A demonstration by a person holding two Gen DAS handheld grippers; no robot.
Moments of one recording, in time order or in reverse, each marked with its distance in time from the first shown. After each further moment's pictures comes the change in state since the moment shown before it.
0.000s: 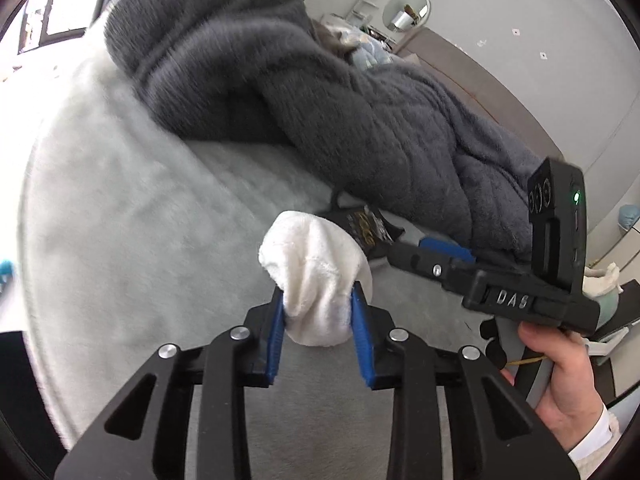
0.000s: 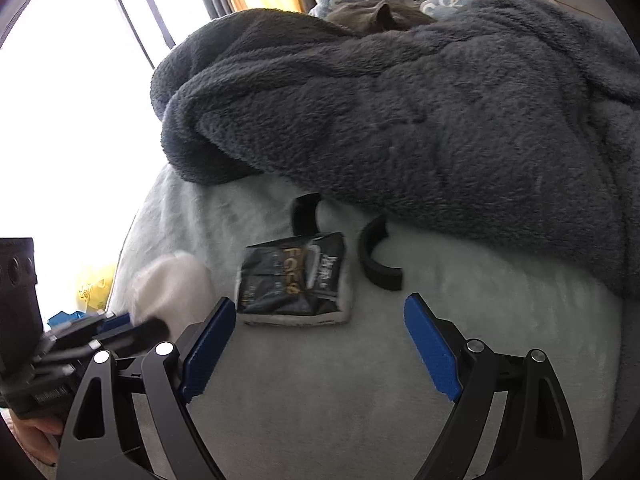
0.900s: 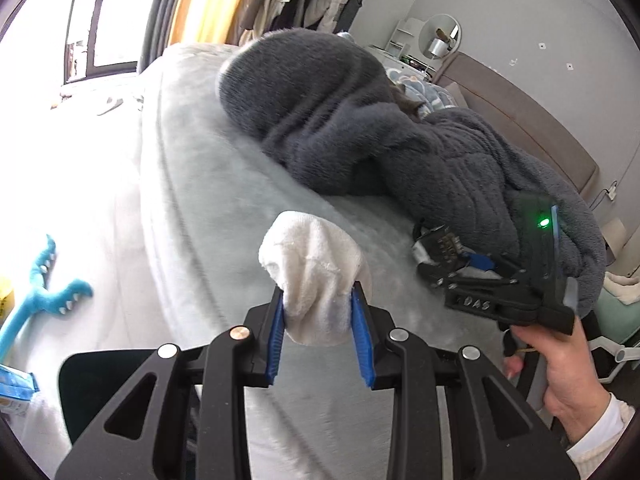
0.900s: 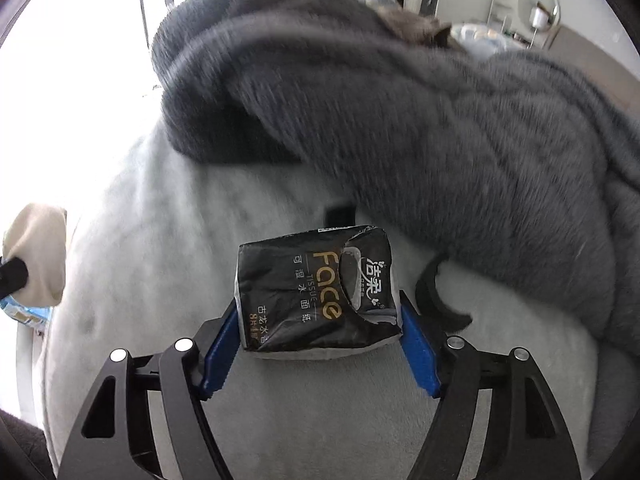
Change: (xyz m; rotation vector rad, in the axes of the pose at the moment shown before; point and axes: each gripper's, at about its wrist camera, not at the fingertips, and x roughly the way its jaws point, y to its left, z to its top) left arm -0.088 0.065 0.005 0.021 -0.103 0.193; right arm 0.049 0.087 0.014 -0.172 -0.012 -0.242
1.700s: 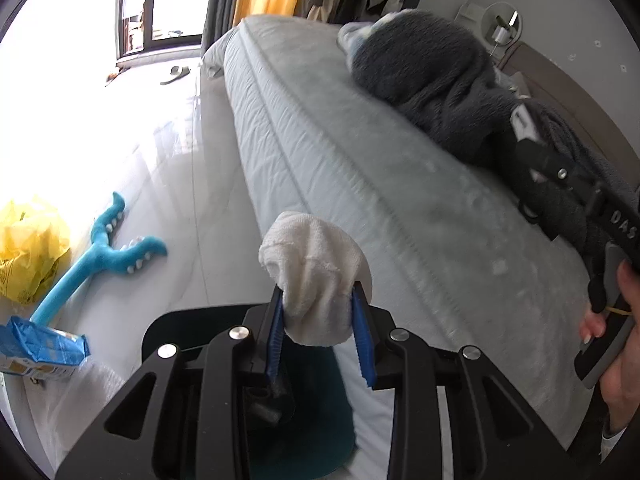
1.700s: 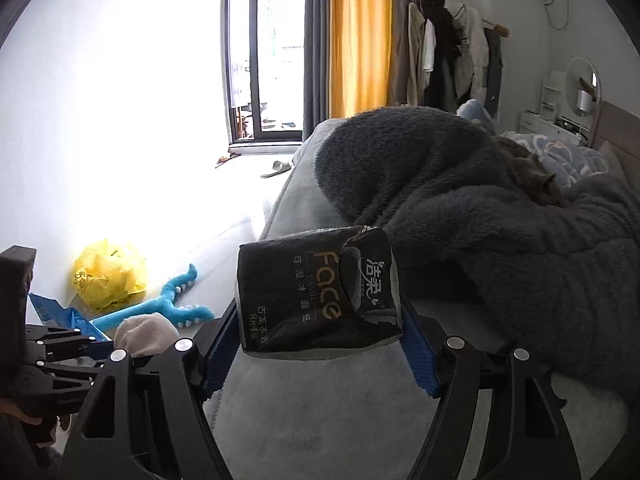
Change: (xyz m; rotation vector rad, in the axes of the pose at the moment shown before) left arm -0.027 0.106 -0.037 -0.078 0.107 0.199; right arm -0.066 0.125 0.021 -0.129 -0.322 0.208
